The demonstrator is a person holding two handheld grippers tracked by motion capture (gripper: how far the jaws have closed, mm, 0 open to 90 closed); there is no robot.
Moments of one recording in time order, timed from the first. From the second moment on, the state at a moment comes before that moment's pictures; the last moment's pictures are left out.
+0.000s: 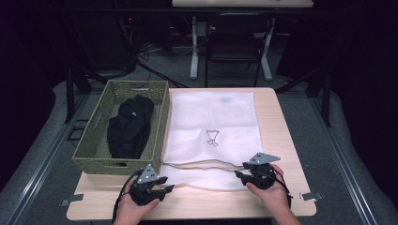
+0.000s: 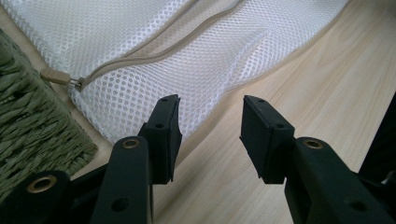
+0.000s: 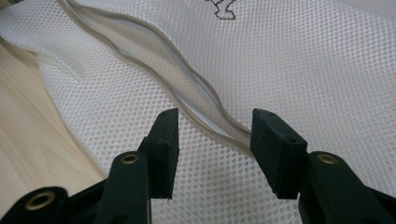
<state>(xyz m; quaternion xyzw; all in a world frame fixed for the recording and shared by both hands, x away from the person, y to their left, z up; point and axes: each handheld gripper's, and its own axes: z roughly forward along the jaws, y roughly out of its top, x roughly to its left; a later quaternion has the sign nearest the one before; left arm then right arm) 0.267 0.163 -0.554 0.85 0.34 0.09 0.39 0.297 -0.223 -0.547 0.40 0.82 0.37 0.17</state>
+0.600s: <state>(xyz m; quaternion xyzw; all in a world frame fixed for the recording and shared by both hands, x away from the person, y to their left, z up) 0.264 0.165 -0.550 0.85 0.35 0.09 0.39 0.297 -0.220 -0.546 0.39 0.82 0.38 0.17</state>
